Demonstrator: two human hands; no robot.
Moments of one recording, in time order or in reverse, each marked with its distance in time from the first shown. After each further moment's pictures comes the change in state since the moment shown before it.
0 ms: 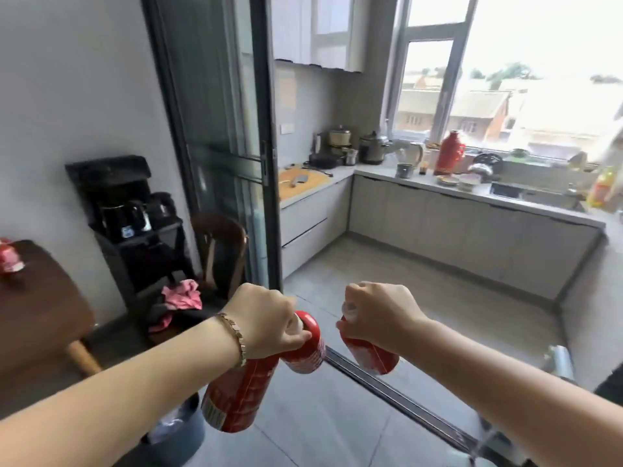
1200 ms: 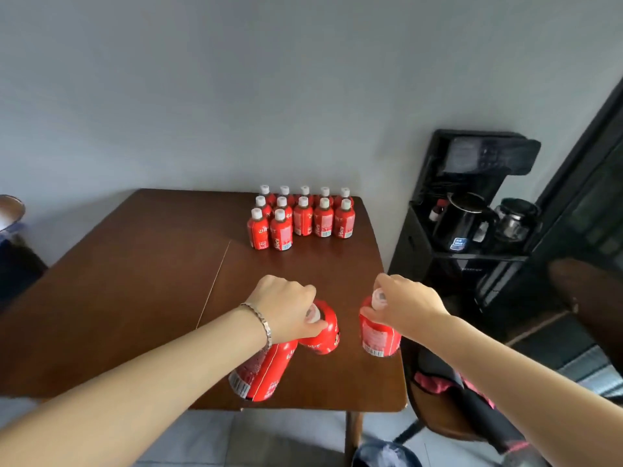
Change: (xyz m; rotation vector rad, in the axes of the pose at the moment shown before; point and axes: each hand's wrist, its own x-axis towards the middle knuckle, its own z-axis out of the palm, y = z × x) left_hand -0.284 -0.618 0.273 -0.102 -0.432 -0.974; right_hand 0.522 -0.663 0.128 0.156 -0.288 -0.756
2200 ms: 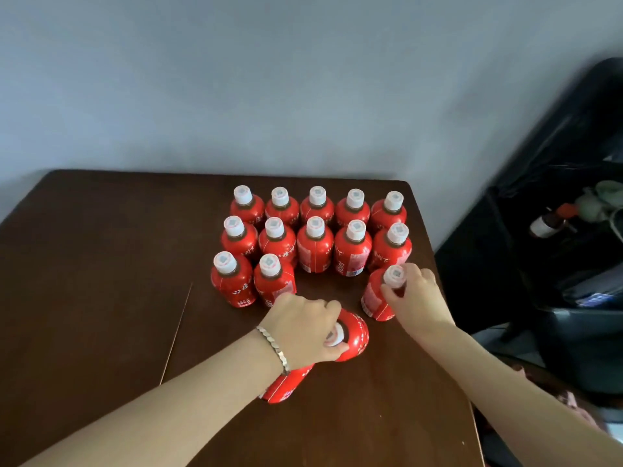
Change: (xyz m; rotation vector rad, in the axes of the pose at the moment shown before) left_hand 0.315 -0.155 0.146 -0.147 -0.056 0.121; right_hand 0.393 0.022 0.086 0.467 -0.073 0.380
